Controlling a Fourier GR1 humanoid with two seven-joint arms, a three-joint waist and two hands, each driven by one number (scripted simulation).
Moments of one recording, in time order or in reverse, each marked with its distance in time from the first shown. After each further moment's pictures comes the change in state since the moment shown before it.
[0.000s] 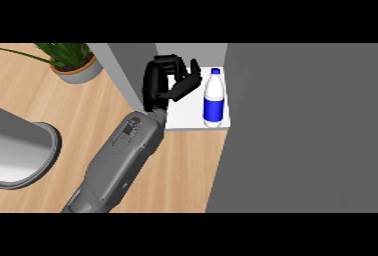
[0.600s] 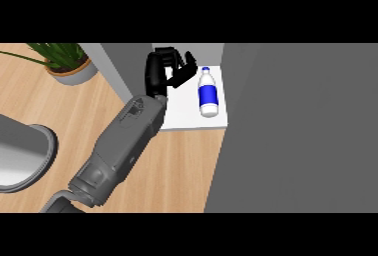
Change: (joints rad) left arm -0.206 0.002 0.082 0.411 -0.008 0.039 -0.128; right arm 0.009 -0.015 0.010 -0.001 -0.013 0.002 -0.028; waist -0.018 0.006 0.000
